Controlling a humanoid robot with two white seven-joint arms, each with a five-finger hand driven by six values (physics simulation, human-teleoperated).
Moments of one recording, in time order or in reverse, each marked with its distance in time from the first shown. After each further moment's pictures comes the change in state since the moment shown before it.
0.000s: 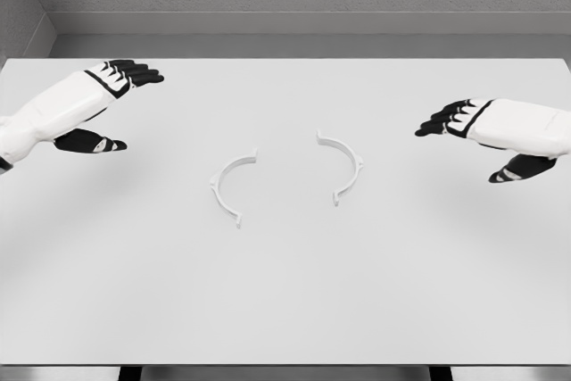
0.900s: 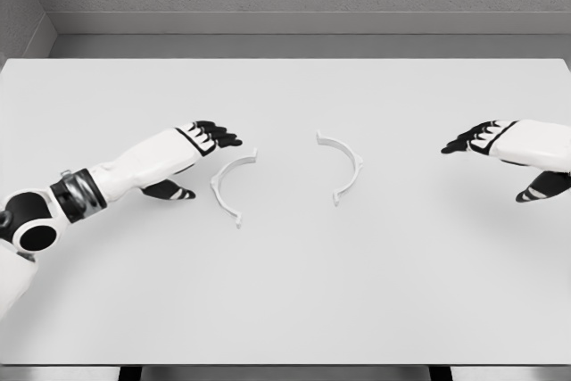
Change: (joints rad) left arm 0.029 -0.236 -0.099 0.036 -0.238 0.000 -0.047; right arm 0.081 -0.062 -0.013 0.025 0.004 0.054 0.000
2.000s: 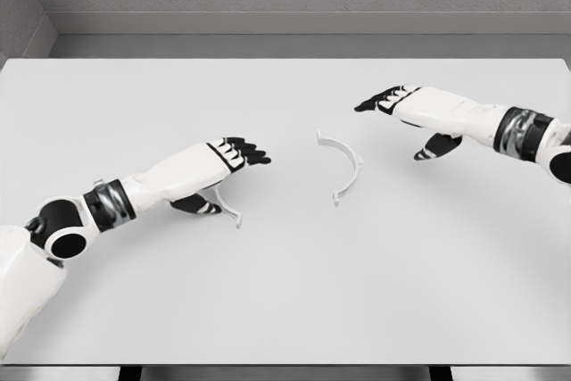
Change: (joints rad) left arm -0.005 -0.059 -0.068 0.003 -0.021 0.000 -0.001; right arm -0.201 0.487 0.067 0.216 0.297 0.027 0.000
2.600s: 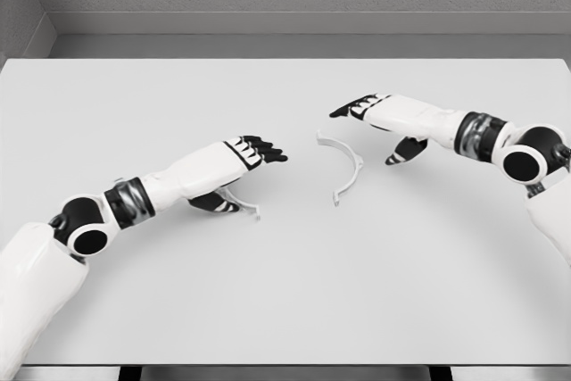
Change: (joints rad) left arm -0.025 -0.071 -0.013 0.042 -0.019 0.000 0.000; right arm -0.031 0.131 0.024 0.118 0.059 0.001 0.000
